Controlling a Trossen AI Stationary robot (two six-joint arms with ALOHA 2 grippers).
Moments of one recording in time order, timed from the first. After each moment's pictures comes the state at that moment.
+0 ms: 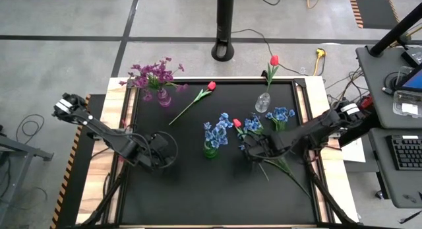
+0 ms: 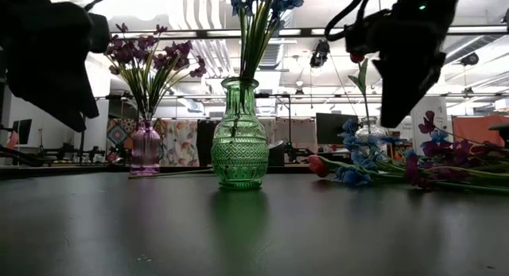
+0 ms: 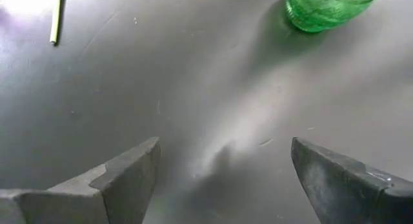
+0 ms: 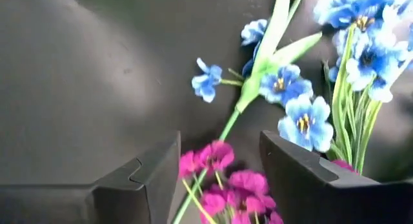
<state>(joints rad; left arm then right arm) -0.57 1.21 0.70 -0.75 -0.50 -1.30 0.31 1.57 1.07 -0.88 0.31 0.90</state>
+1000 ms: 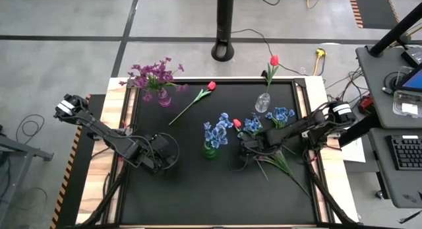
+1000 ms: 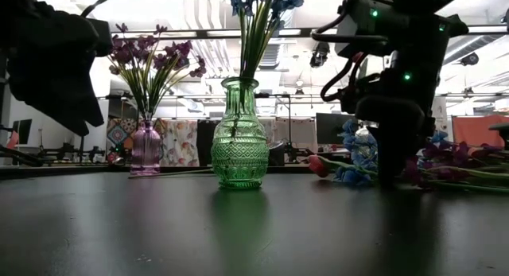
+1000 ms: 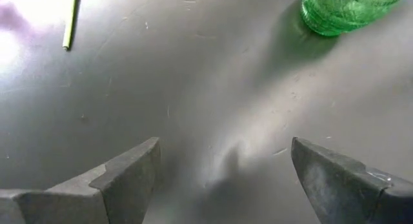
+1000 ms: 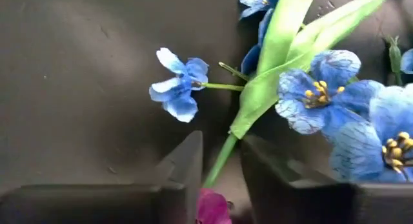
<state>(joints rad) -0.57 1.26 0.70 -0.75 -0.54 -1.32 0.18 1.68 0.86 -0.57 0.21 0.83</state>
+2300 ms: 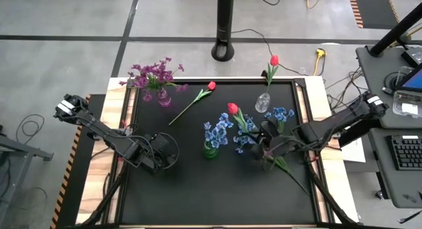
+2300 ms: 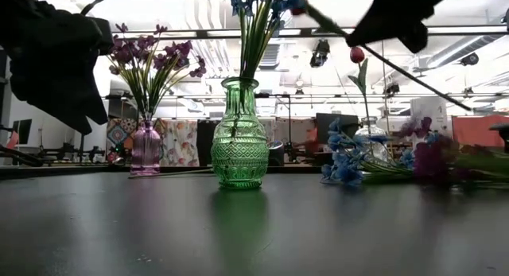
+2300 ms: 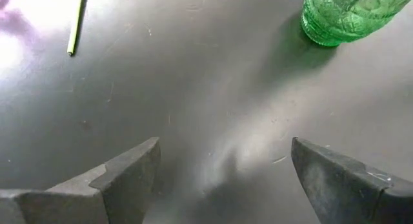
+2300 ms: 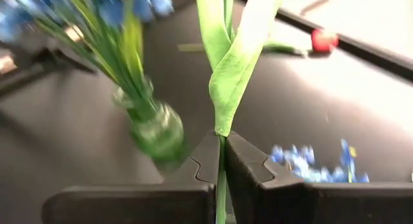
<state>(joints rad) -0.57 1.26 0.70 -0.74 -0.56 -1.34 0.37 1.15 0.82 -0.36 0.69 0.72</state>
